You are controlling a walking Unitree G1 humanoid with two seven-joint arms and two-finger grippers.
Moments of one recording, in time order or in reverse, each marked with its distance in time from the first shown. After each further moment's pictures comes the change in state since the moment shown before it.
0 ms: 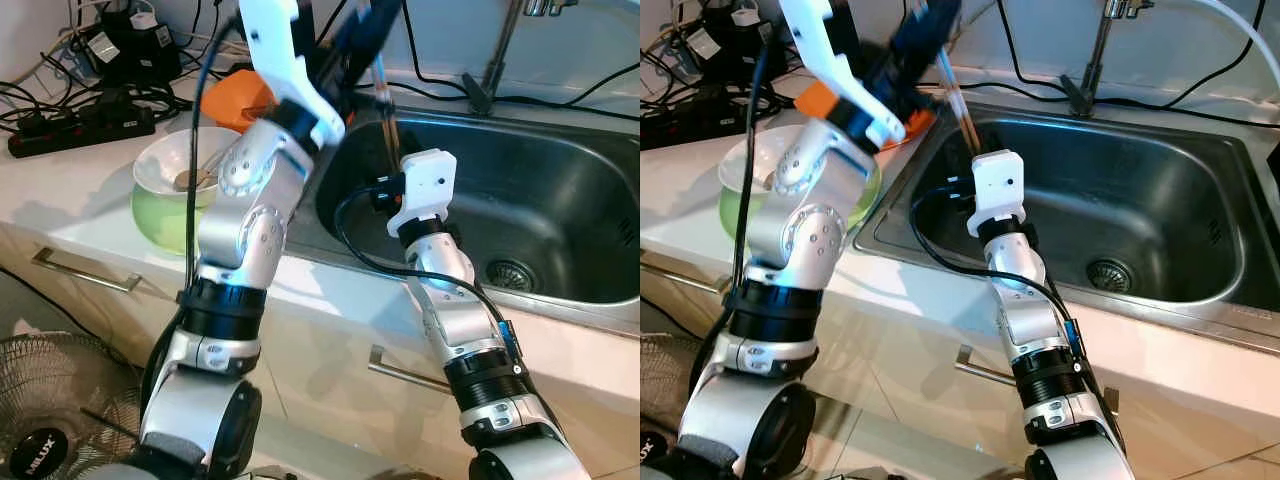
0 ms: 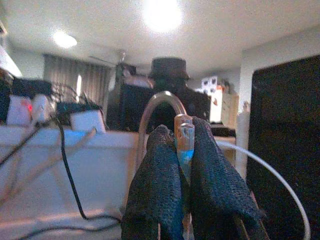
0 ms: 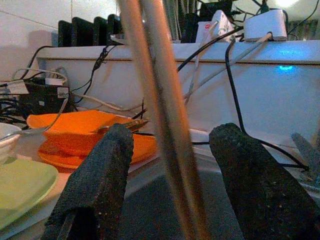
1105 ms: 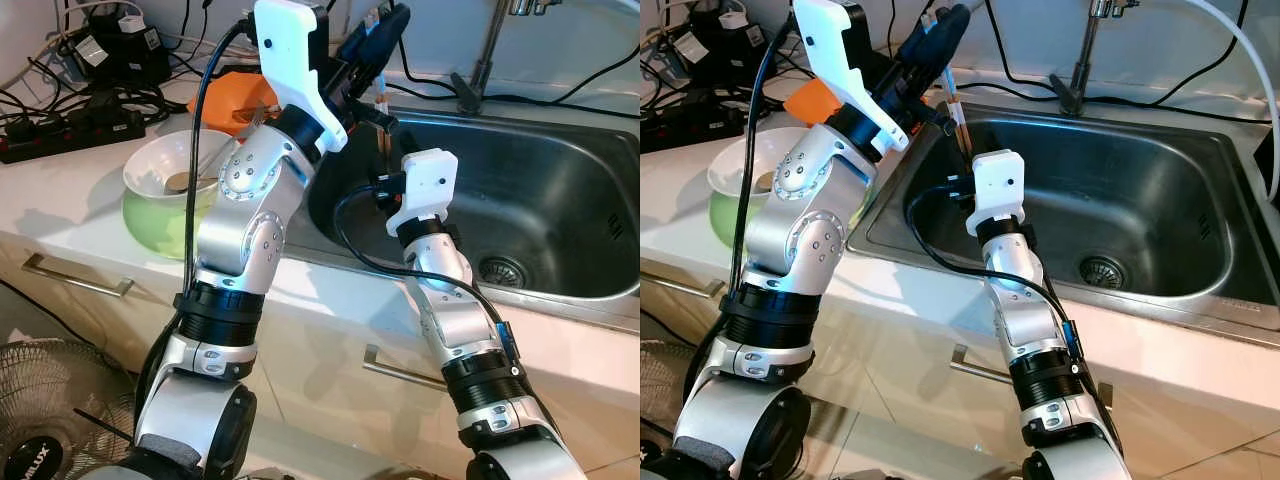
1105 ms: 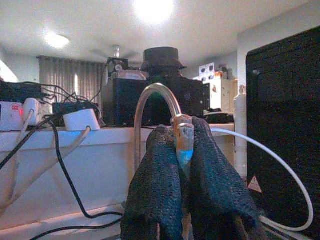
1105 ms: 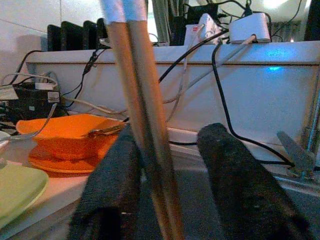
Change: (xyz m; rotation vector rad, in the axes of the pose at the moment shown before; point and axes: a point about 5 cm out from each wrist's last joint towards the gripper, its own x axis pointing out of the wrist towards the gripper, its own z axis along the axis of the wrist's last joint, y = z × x) left arm 0.000 -0.004 0.001 0.099 0.029 -0.013; right arm 0.000 0.003 0.002 0.023 -0.009 -0.019
